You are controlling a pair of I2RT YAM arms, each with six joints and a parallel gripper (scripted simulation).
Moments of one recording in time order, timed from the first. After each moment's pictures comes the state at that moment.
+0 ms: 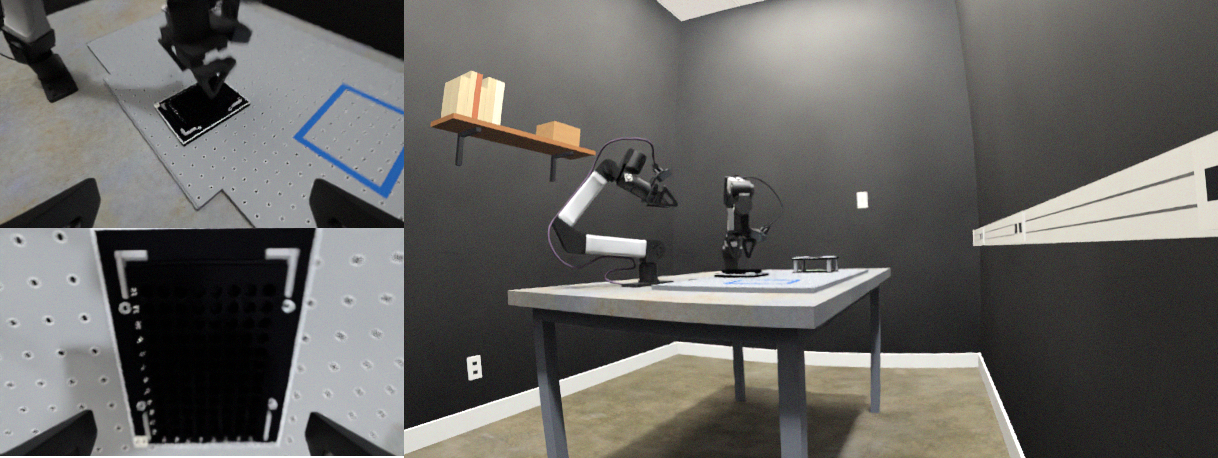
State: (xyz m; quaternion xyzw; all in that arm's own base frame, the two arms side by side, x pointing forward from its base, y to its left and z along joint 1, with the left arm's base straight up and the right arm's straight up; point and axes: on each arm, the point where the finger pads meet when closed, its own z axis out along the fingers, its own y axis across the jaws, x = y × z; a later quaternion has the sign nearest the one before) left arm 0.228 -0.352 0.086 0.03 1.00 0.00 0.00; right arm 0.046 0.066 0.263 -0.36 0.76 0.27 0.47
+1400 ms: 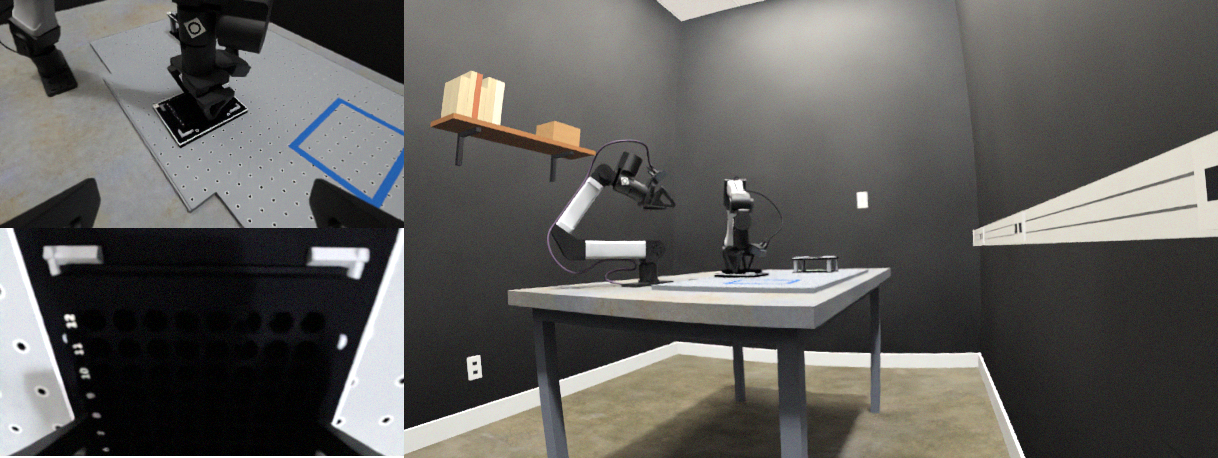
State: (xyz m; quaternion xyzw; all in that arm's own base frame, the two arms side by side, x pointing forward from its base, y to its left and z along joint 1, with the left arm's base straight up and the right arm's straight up) left arm 0.226 -0.355 0.036 0.02 1.00 0.00 0.00; right arm 0.040 0.061 0.259 -0.38 0.73 0.27 0.49
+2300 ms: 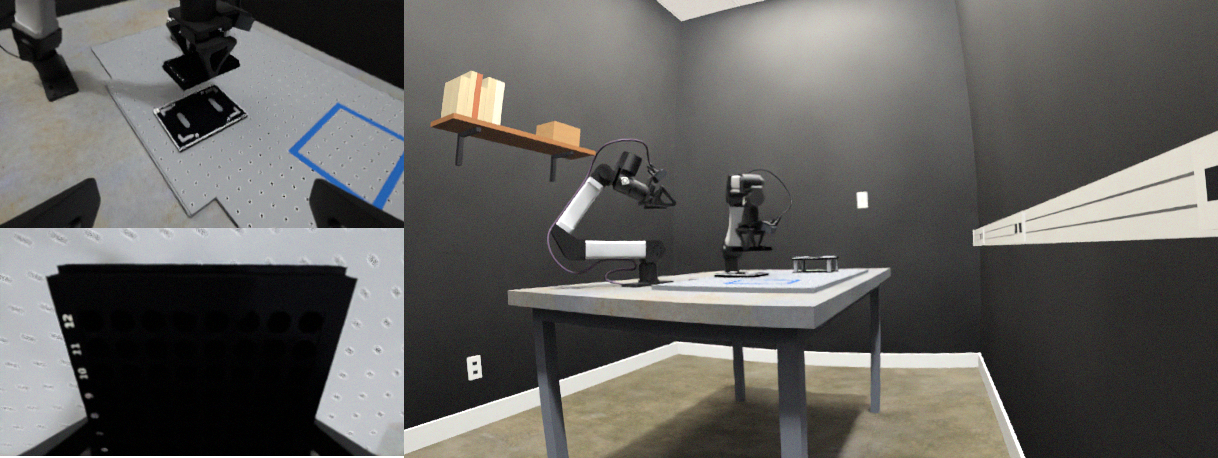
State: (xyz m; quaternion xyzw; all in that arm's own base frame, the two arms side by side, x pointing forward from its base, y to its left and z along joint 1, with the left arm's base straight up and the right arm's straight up) left arm 0.256 -0.318 0.118 0.02 1.00 -0.01 0.00; right arm 0.042 0.063 0.264 -0.38 0.73 0.27 0.50
